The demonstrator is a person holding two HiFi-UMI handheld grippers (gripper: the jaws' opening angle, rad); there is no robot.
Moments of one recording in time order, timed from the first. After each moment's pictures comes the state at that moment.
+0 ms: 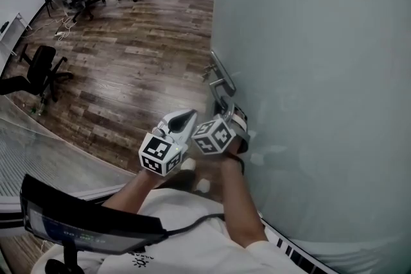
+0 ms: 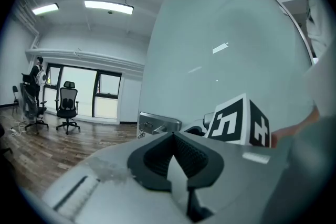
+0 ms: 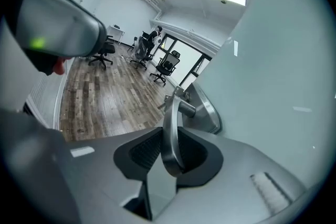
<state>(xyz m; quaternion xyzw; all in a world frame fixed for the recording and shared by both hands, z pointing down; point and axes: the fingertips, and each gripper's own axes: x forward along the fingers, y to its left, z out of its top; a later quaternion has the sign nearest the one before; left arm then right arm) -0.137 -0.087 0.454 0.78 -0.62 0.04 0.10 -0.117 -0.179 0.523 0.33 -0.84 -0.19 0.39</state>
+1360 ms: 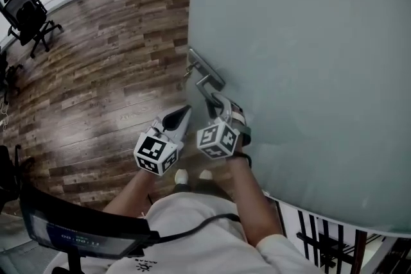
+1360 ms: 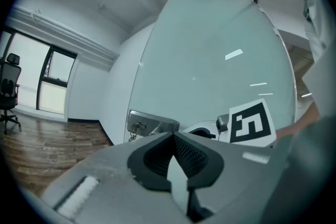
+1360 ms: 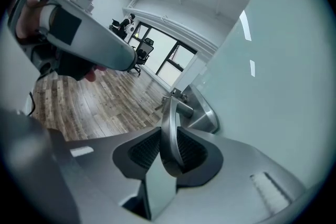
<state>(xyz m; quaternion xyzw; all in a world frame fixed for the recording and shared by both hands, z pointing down) -0.062 -0.313 0.481 0.91 -0.41 0.03 0.10 -0.013 -0.364 0.540 0.45 -0.79 -0.14 0.38</state>
